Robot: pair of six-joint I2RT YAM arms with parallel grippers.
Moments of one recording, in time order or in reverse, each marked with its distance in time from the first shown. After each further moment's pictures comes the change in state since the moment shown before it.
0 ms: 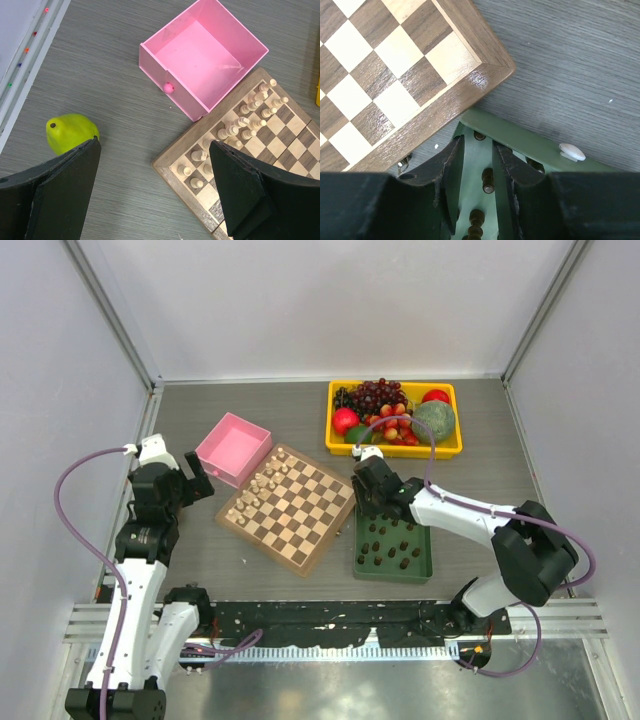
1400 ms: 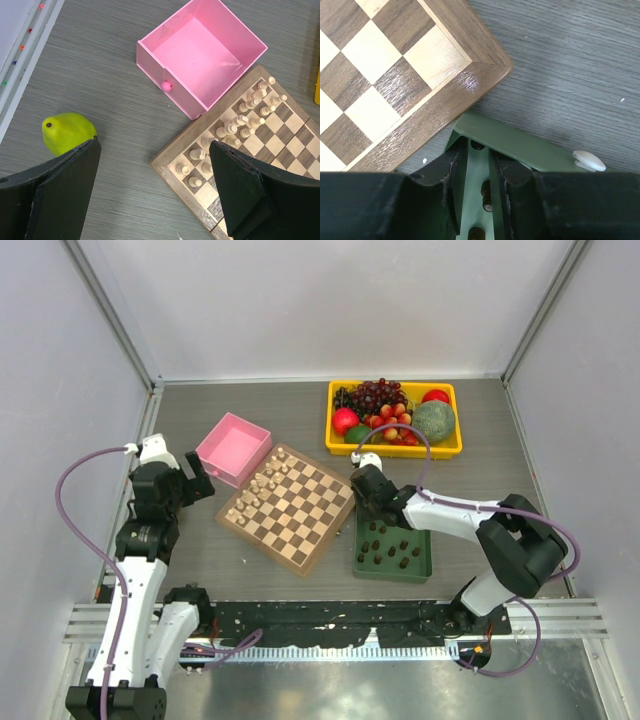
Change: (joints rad) left arm 0.007 0.009 0.000 0.000 0.018 -0.004; right arm 0.016 0.059 -0.066 0.114 0.060 0.031
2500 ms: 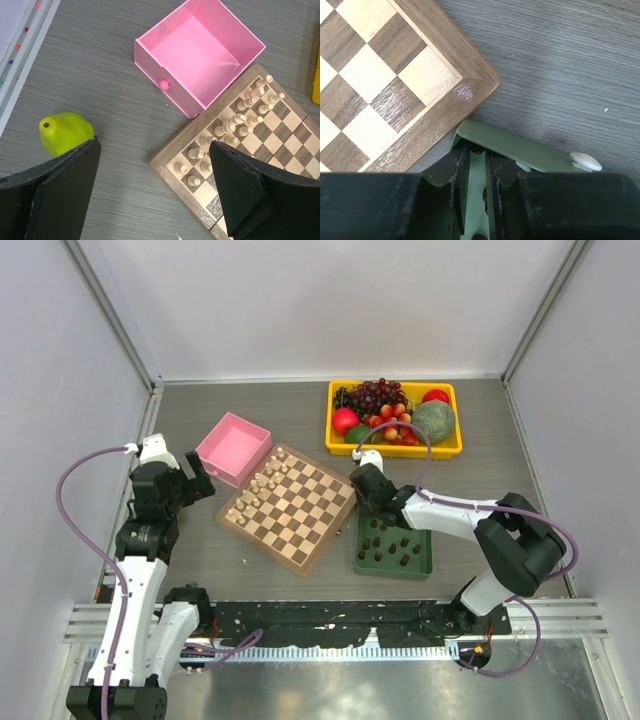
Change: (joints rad) left arm 0.006 0.005 0.000 0.000 0.016 -0.001; right arm 0.000 0.013 0.000 0.046 0.063 0.001
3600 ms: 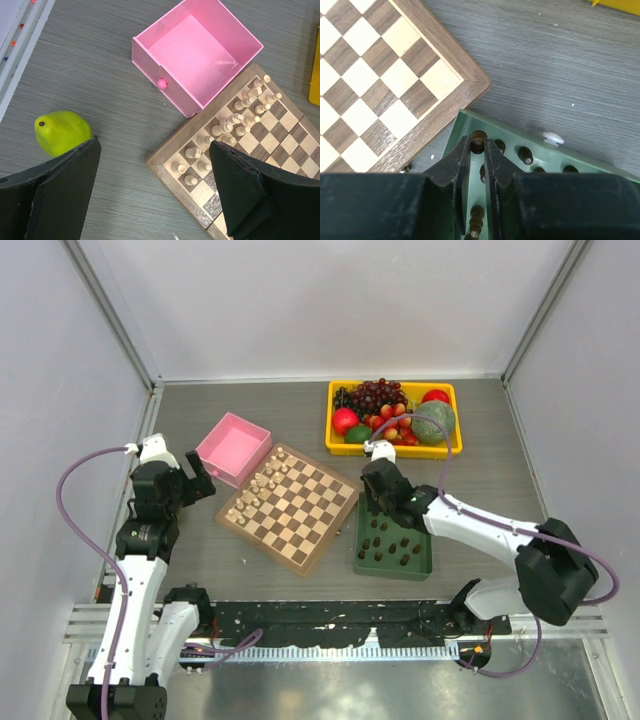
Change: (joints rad) left arm 0.000 0.006 0.000 0.000 0.005 -0.017; right arm 0.000 -0.175 0.001 -0.080 0.009 0.000
